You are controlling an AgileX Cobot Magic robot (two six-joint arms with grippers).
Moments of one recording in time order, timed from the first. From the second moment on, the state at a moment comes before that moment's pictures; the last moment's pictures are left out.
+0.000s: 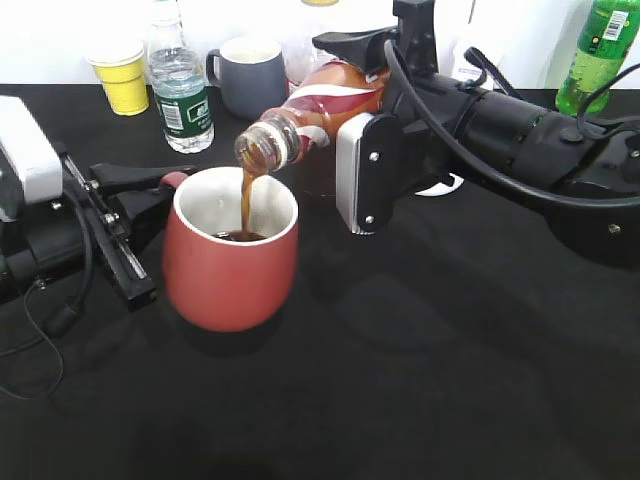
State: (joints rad) left arm -0.30 1.61 -0.39 0.67 -1.16 0.00; right arm 0.58 1.71 -0.78 -0.30 -0.85 -1.31
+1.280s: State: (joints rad) left arm -0.30 1.61 -0.39 0.67 -1.15 0.01; right arm 0.58 1.71 -0.78 -0.30 -0.85 -1.37
